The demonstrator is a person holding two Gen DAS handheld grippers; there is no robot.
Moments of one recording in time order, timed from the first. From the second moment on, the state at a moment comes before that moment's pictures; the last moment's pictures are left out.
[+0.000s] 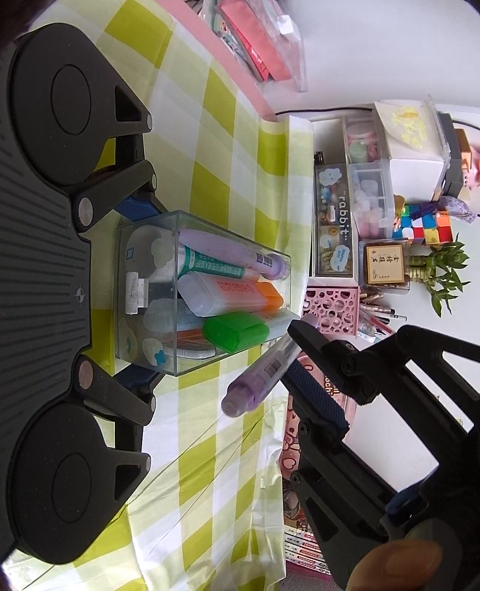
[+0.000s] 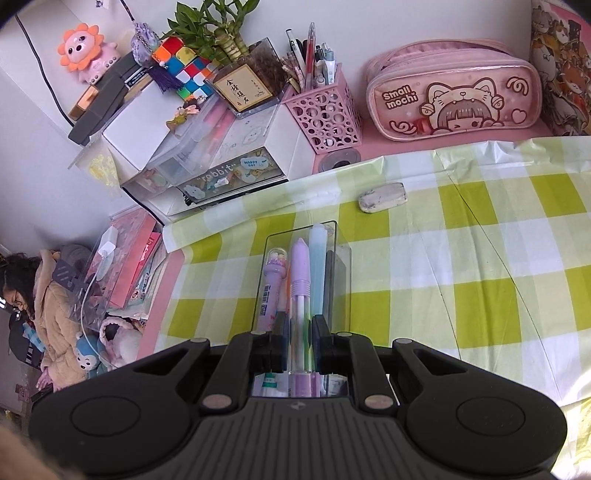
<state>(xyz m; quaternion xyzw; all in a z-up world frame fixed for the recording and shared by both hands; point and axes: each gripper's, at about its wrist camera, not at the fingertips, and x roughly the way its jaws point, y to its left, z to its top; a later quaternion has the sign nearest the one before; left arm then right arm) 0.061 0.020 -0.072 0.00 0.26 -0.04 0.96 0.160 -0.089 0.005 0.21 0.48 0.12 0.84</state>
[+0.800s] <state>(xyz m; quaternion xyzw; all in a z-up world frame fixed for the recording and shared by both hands) 0.060 0.018 -0.073 0.01 0.26 -0.04 0.97 0.197 -0.049 -0.002 0.16 0.54 0.14 0.82</state>
